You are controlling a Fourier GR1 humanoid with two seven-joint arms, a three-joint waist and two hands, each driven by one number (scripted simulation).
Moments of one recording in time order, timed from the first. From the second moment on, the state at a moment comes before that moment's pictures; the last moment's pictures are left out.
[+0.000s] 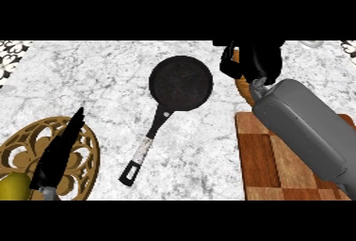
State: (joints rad) left arm 0.04 0.32 -0.12 -1.56 -0.07 0.11 0.12; right arm -0.94 -0.42 0.59 -1.19 0.57 -0.30 0.82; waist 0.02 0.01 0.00
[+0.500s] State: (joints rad) left arm 0.02 0.30 -0.12 -1.58 -0.09 0.10 0.13; right arm -1.11 -0.15 0.44 -0.69 0.52 -0.39 0.60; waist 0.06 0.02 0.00
